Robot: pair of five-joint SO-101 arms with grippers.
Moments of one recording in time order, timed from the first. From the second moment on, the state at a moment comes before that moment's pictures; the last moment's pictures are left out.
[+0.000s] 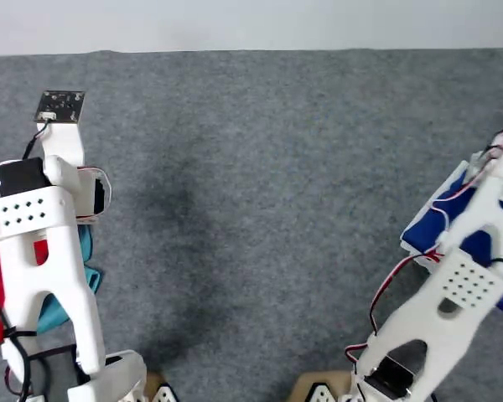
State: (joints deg) left arm -18.5 -13.9 11.8 89.4 -4.7; right arm 31.2 51.3 -49.9 71.5 14.3
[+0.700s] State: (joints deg) left arm -18.5 -13.9 11.8 89.4 -4.7; right arm 26.8 41.8 -49.9 89.6 14.3
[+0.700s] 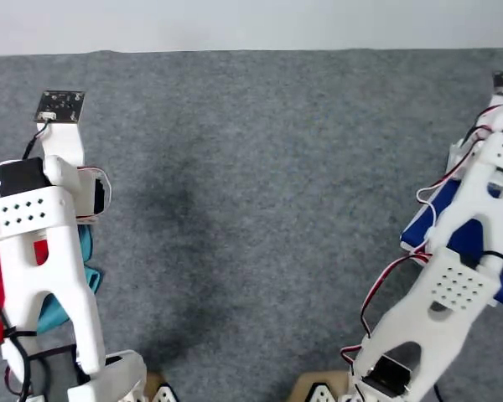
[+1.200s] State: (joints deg) left arm -18.5 -13.9 11.8 89.4 -4.7; right arm 24.2 54.3 -50.1 99.7 14.4
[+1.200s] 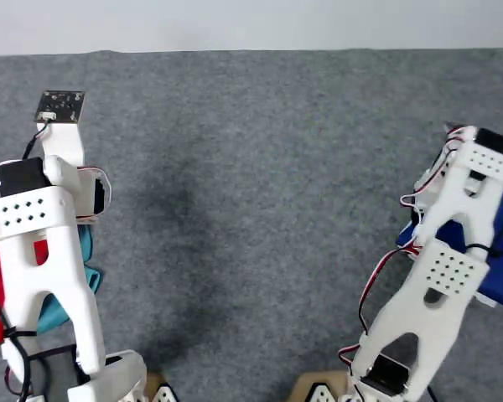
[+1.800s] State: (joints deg) left arm -18.5 -13.9 11.8 95.7 -4.7; right arm 21.6 36.1 -50.4 100.5 14.4
